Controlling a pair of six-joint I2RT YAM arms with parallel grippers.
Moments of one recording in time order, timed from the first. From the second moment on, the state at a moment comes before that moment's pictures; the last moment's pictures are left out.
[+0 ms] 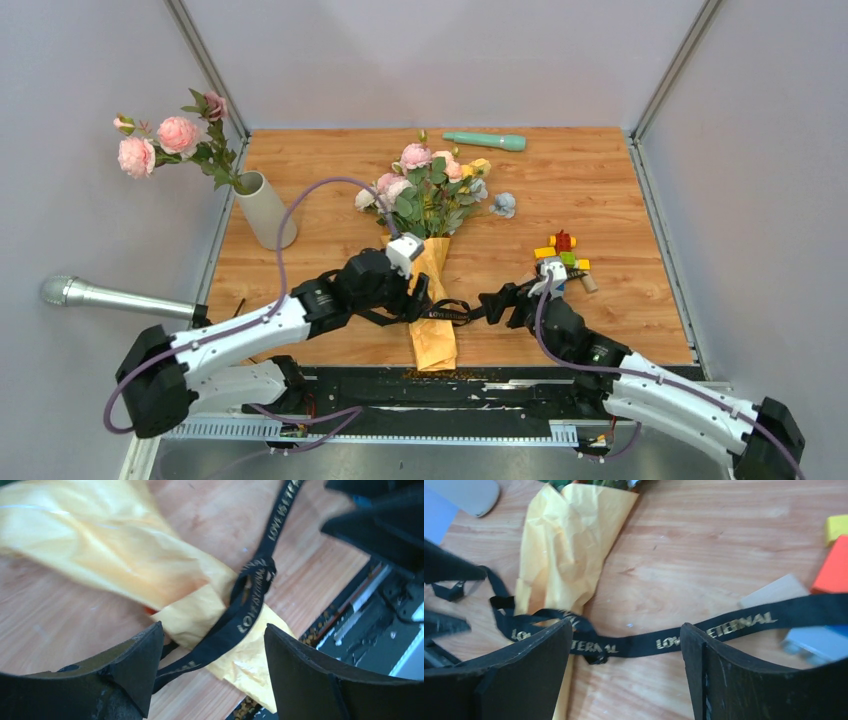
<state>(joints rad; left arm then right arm) -0.91 1.01 0.62 -0.17 -0.01 -0.34 1.03 0.55 0.18 0.04 0.51 0.63</state>
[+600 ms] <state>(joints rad) -1.05 1.28 0.75 -0.20 -0.05 -0.16 0.70 0.99 0.22 0.32 -0.25 0.42</state>
